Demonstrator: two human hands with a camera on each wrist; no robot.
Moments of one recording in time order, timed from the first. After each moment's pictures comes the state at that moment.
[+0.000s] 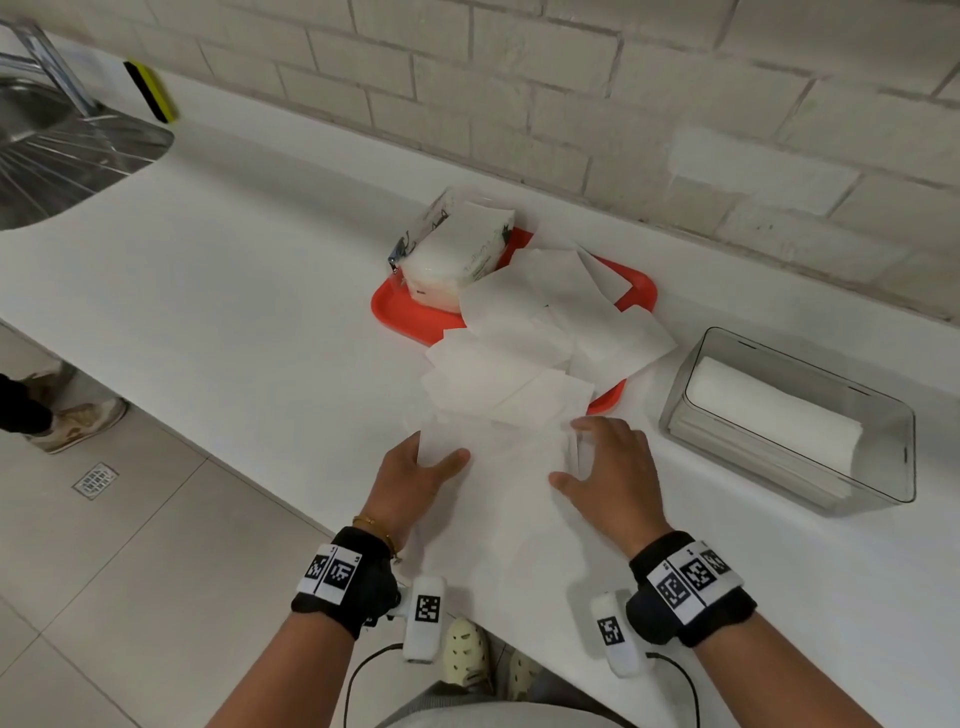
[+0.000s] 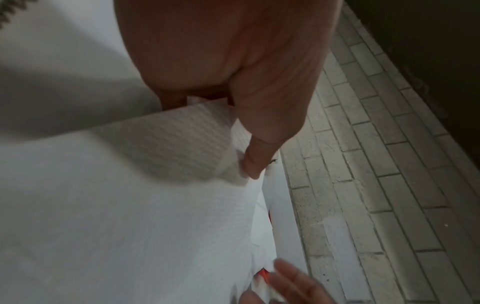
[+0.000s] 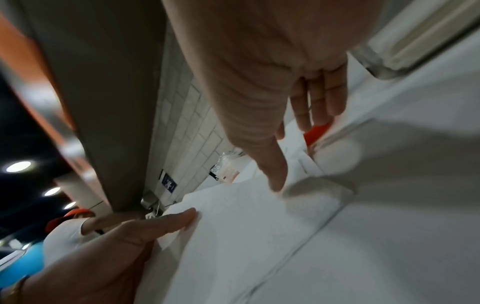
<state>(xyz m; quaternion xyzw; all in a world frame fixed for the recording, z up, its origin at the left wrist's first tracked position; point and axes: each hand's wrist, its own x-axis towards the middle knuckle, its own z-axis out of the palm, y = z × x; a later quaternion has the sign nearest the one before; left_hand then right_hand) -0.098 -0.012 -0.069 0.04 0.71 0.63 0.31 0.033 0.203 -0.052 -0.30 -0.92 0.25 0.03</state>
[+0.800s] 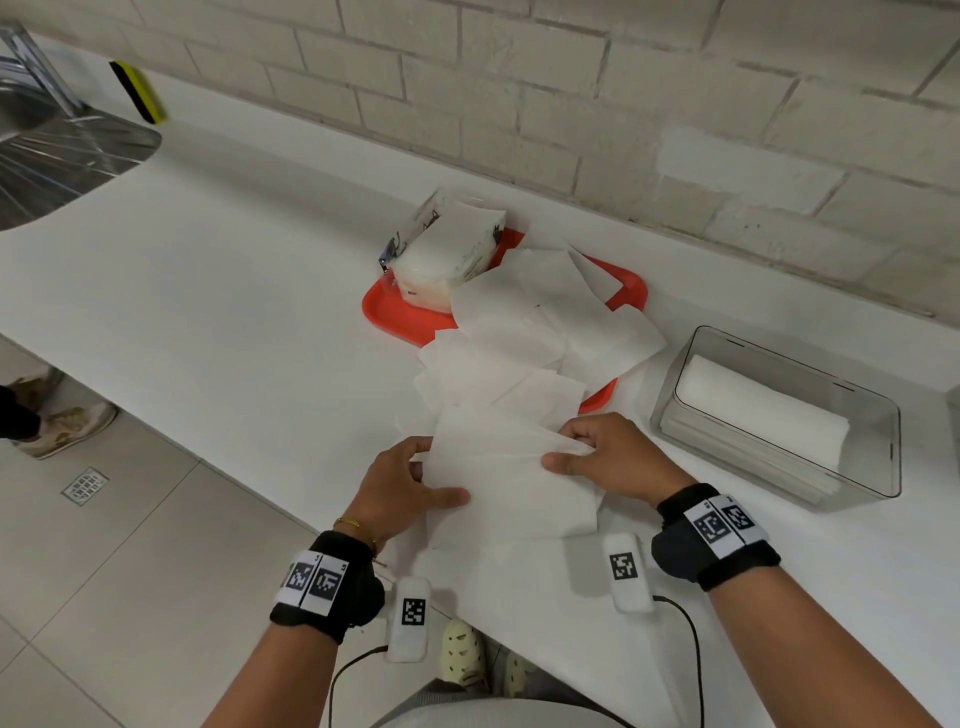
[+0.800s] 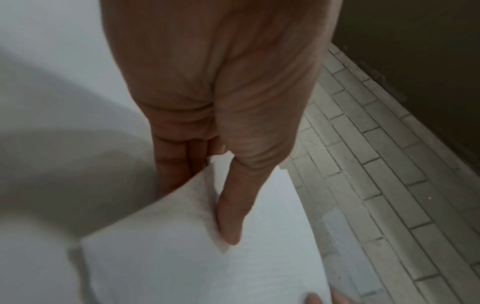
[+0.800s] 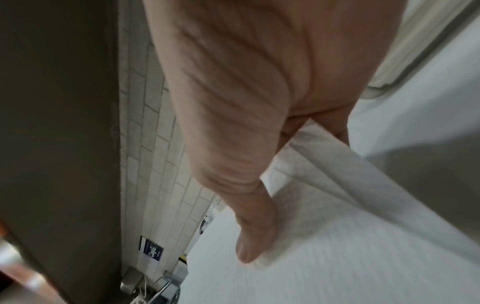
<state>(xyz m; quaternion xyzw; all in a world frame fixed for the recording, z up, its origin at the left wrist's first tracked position) -0.103 -0.025 -0.067 0.13 0.77 0.52 0.34 0.018 0.245 -0.027 -0.20 -0.85 0.47 -0.10</state>
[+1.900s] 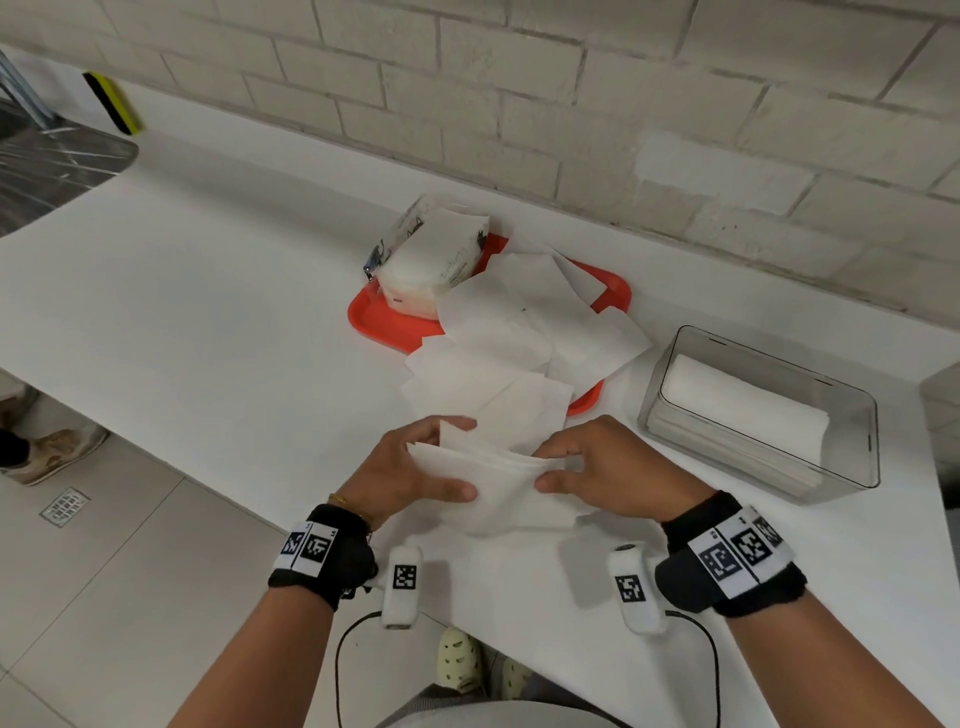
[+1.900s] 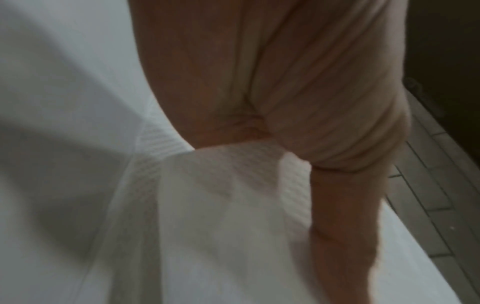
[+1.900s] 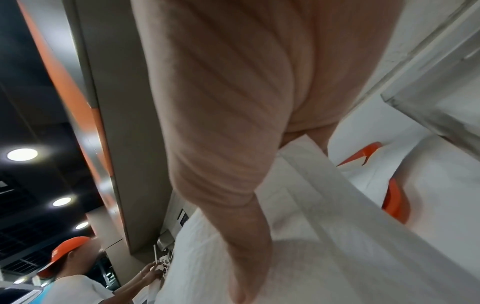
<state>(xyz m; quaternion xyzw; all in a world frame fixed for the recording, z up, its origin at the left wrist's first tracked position) -0.120 -0.008 -0.043 0.22 0.67 0.58 0.40 0.031 0.231 0.006 -0.09 -0.90 0.41 -0.09</state>
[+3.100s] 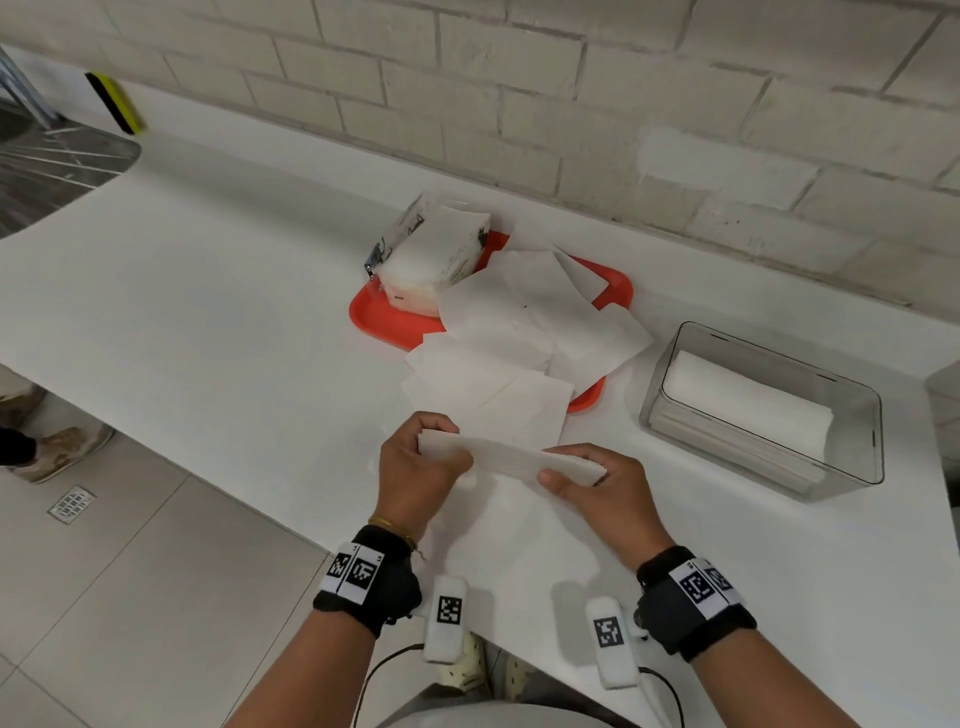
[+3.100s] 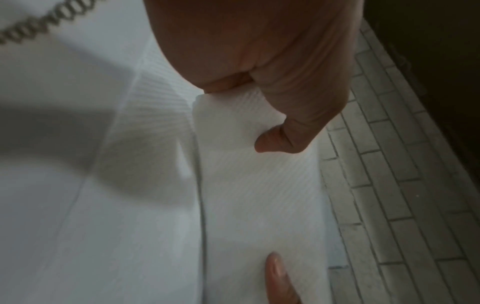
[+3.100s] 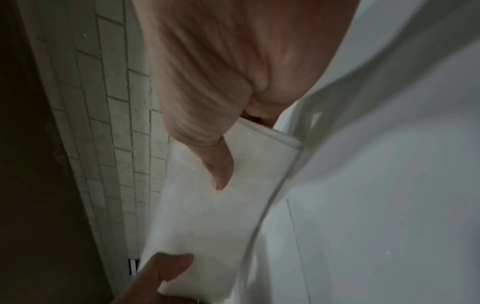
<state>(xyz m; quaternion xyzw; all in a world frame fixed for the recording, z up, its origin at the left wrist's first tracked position) -0.084 0.021 -0.054 0.06 0.72 0.66 0.19 0.060 0.205 -0.064 -0.28 -0.70 0.64 0.13</state>
